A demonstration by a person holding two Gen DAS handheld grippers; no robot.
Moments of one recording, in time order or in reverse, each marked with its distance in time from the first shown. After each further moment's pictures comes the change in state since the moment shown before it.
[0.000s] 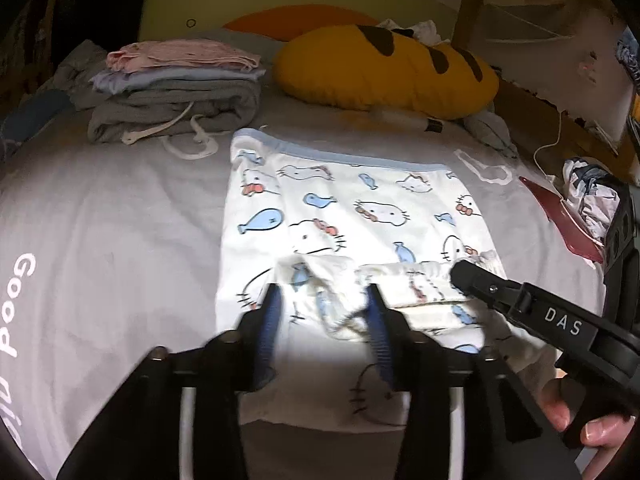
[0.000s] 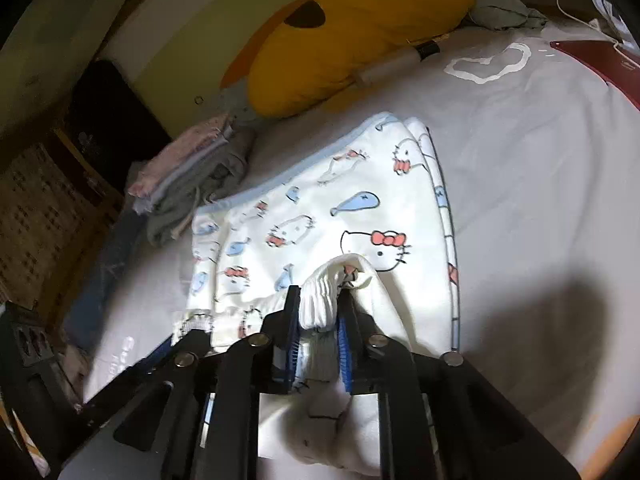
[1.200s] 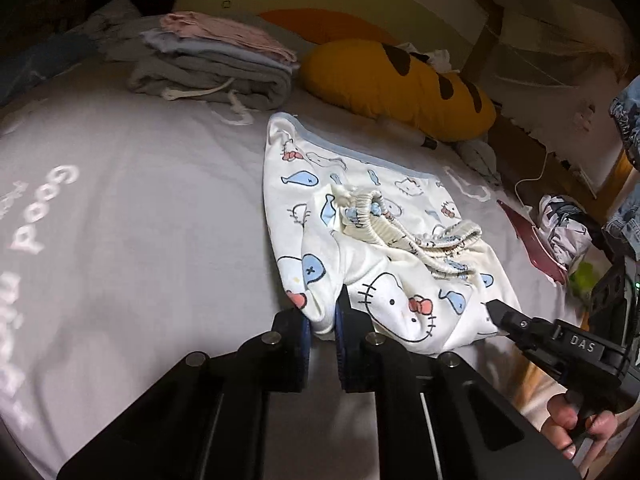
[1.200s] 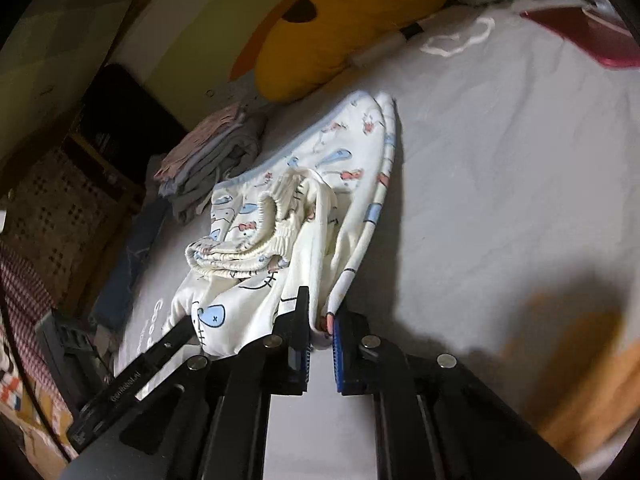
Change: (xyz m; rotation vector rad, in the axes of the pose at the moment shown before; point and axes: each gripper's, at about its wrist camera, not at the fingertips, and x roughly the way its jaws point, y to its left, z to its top) left arm -0.062 0.036 -0.041 -0.172 0.007 -0.094; right arm -0.076 -0.021 -0.044 0.061 0.069 0.114
